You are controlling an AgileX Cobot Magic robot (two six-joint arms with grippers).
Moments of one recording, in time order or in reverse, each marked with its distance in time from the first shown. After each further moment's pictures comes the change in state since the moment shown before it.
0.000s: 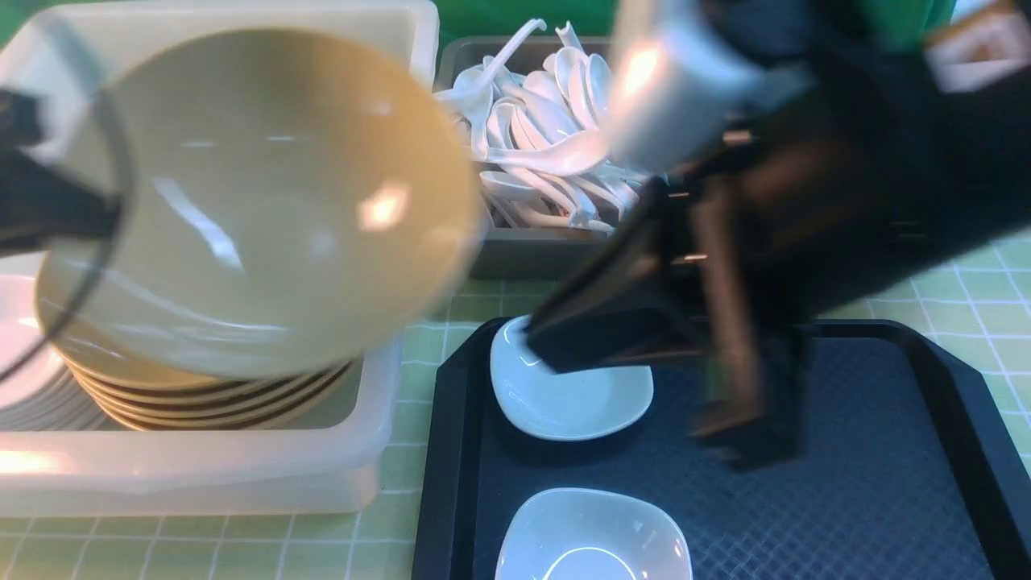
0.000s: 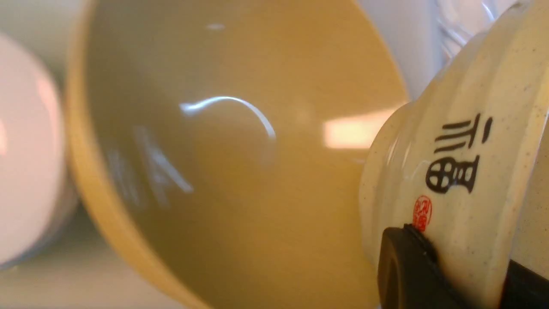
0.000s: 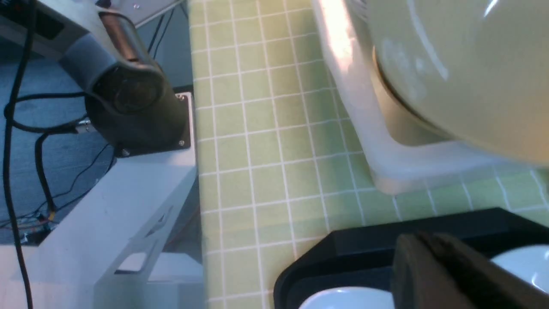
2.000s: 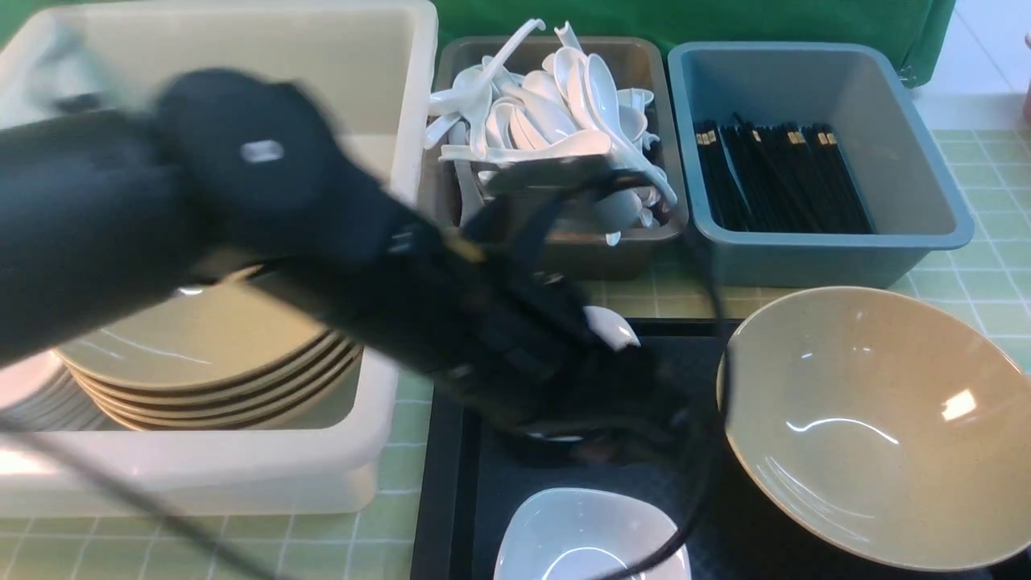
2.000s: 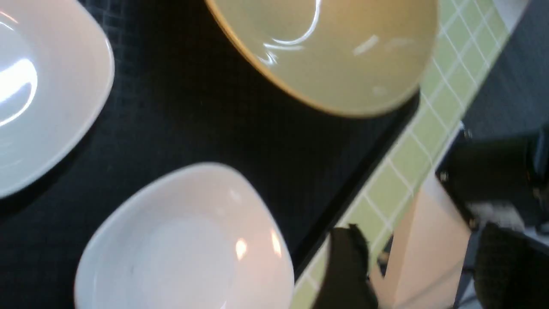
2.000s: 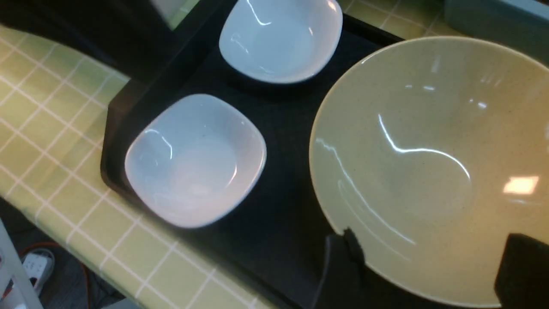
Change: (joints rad) right arm -0.571 -0.762 0.573 -0.236 0.097 0.432; left arm -1.193 0.335 -0.109 0.023 -0.268 -0.079
